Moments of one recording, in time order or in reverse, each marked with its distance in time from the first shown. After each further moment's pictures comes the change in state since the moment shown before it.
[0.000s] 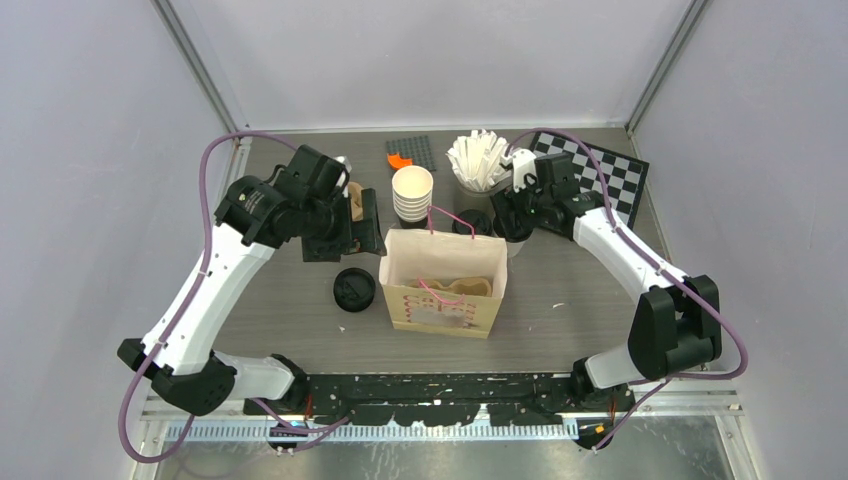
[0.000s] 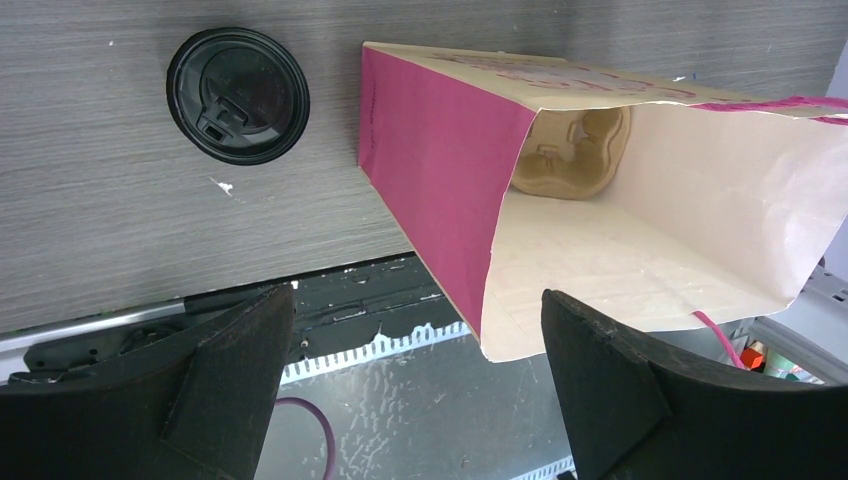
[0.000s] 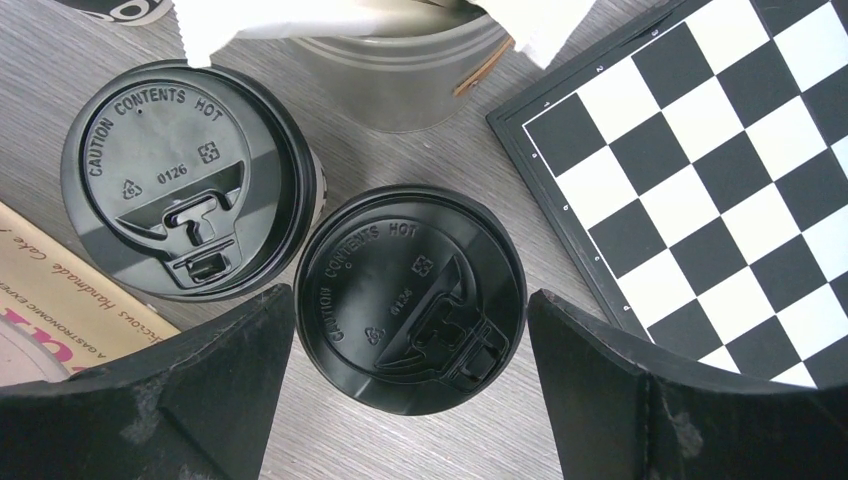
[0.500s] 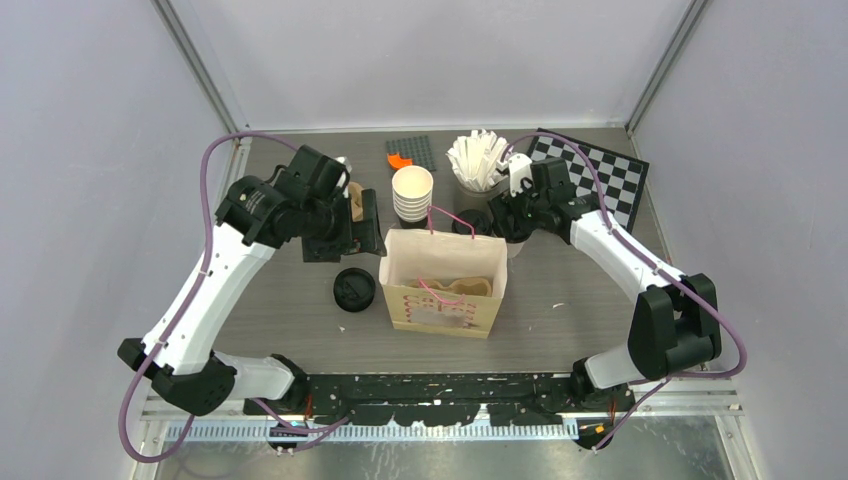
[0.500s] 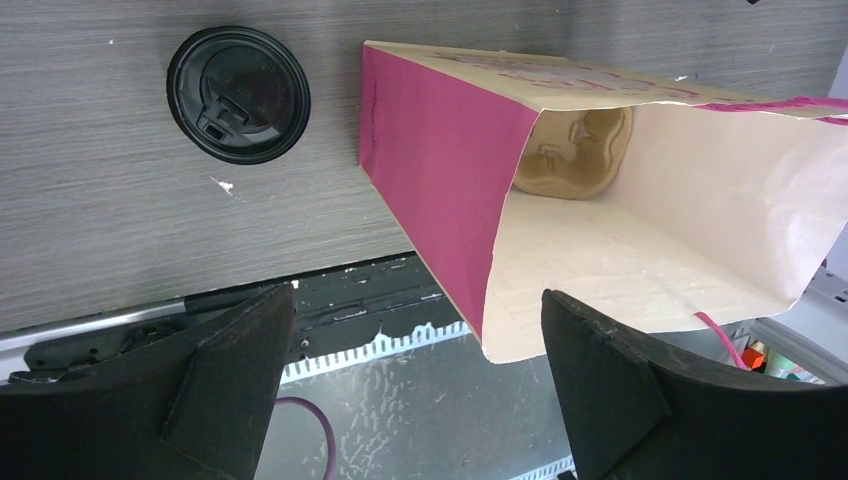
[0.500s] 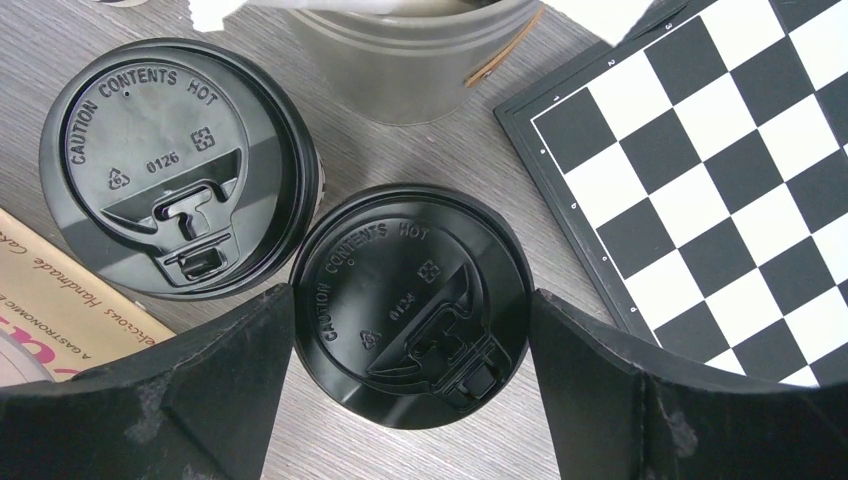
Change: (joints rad) left arm 0.000 0.000 -0.003 0.001 0.000 0.000; right arm 0.017 0.004 -0.032 0.027 0.027 -0.014
